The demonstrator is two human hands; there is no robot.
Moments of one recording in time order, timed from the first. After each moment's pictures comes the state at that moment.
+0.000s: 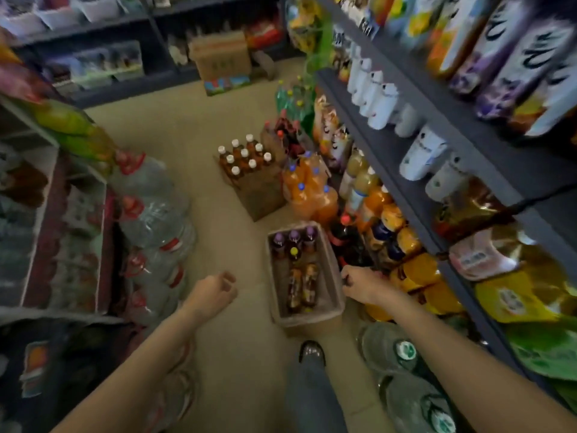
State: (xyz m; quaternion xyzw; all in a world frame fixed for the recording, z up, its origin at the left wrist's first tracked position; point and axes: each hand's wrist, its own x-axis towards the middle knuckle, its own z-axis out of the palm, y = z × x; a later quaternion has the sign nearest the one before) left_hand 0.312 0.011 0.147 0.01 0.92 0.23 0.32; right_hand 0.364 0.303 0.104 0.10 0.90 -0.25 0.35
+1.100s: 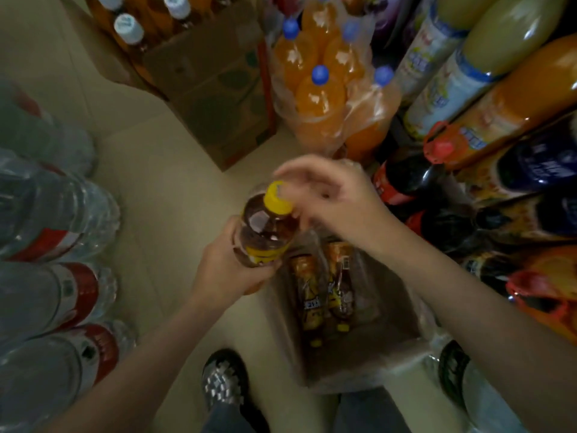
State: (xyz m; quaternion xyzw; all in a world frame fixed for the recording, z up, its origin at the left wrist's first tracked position) left_hand 0.110 0.054 -0.280 0.07 0.86 0.44 0.24; right_hand 0.121 0.247 -0.216 0.01 0.76 -0.65 0.01
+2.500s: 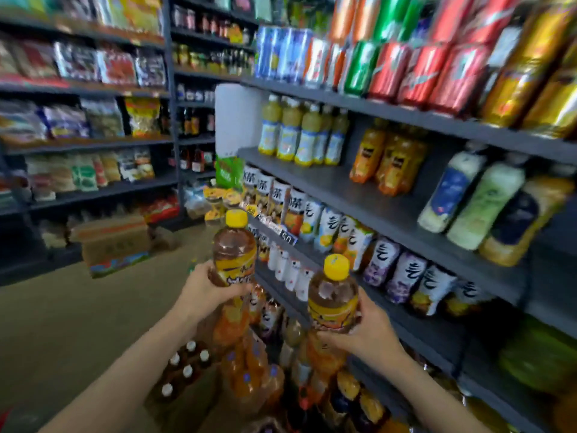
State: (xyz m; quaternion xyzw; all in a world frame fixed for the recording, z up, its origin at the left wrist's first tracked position) left_hand -0.003 0.084 0.393 0.27 0.75 0.58 0.17; right_hand 0.199 0.252 0.397 0.22 0.87 -0.39 -0.20
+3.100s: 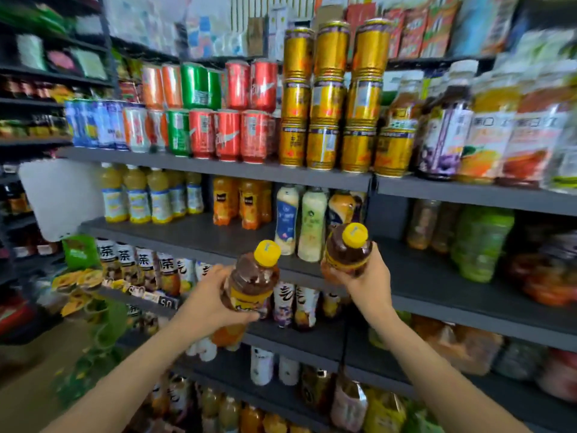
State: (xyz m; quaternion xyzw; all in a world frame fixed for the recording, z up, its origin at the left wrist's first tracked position) left_hand 0.117 0.255 0.503 0.61 0.66 0.41 0.15; right_hand 0.340 0.388 0.495 0.38 0.71 -0.25 -0.54
